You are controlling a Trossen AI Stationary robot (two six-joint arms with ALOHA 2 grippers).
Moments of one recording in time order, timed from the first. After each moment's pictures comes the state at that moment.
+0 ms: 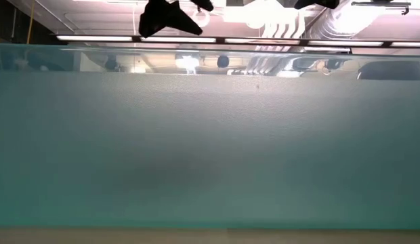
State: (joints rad) left arm -0.26 1.49 1.19 -0.39 -0.28 -0.65; right arm 0.04 1.17 1.41 -1.01 0.08 0.52
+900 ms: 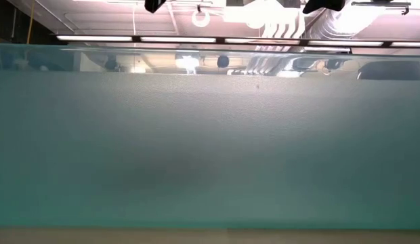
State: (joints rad) left arm -0.20 1.35 1.19 -0.26 -0.31 -0.57; right arm 0.04 1.17 1.41 -1.09 0.05 0.50
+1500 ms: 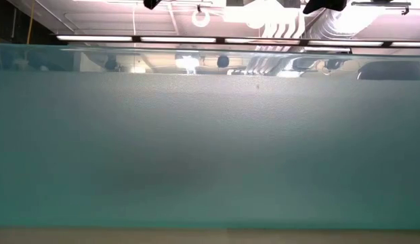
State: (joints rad) left arm -0.17 1.29 1.19 -0.28 -0.23 -0.51; right arm 0.04 1.17 1.41 -1.09 0.05 0.54
